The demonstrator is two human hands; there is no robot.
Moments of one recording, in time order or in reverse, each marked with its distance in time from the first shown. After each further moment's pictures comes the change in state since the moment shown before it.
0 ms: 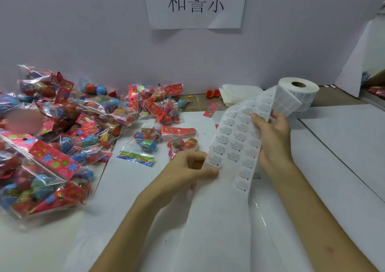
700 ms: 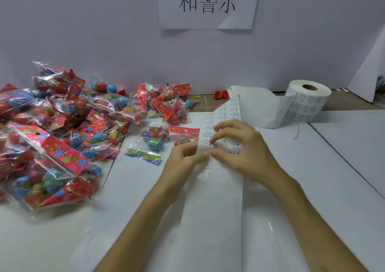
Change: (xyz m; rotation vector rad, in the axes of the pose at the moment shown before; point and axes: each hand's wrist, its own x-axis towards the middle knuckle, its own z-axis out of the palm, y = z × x) left_hand 0.001 -0.002 0.003 -0.214 0.265 0.201; right_hand -0.029 0.007 0.012 -0.836 -0.689 -0.681
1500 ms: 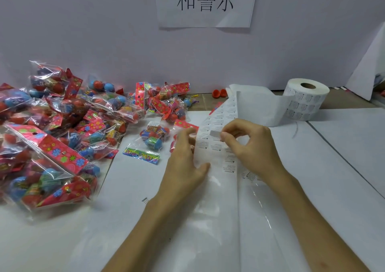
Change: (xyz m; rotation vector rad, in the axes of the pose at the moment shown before) left_hand 0.005 -0.016 0.003 0.553 0.153 0.227; right_hand 0.001 0.007 -0.003 0.095 0.159 0.082
